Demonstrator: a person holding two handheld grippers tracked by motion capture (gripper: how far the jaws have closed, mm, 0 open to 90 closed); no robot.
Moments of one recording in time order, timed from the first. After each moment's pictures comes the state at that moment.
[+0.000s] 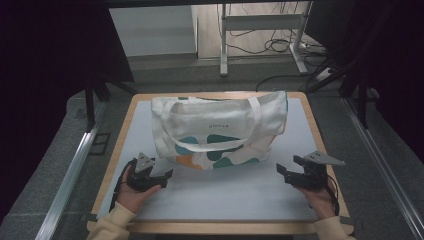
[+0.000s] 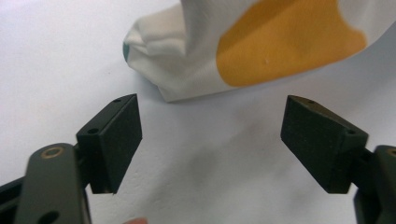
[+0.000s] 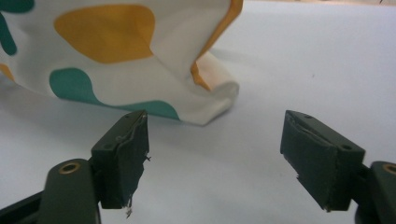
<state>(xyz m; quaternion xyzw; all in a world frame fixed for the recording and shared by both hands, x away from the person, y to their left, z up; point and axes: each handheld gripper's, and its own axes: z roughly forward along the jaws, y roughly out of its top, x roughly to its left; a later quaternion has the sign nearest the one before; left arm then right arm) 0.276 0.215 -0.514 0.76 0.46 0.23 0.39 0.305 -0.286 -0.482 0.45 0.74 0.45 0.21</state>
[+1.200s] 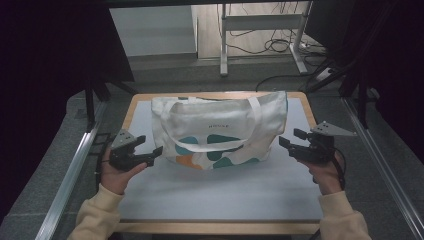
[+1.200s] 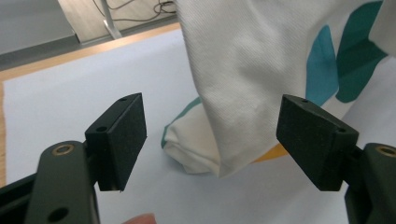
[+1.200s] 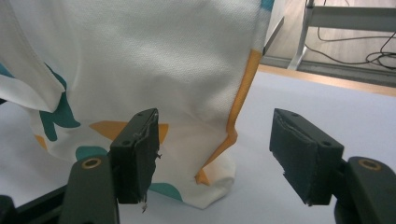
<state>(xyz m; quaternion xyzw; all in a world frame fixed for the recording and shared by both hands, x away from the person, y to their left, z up) 0.290 0.239 -0.435 0.74 0.45 0.23 0.45 0.336 -0.280 -0.407 0.41 0.73 0.49 0.22</state>
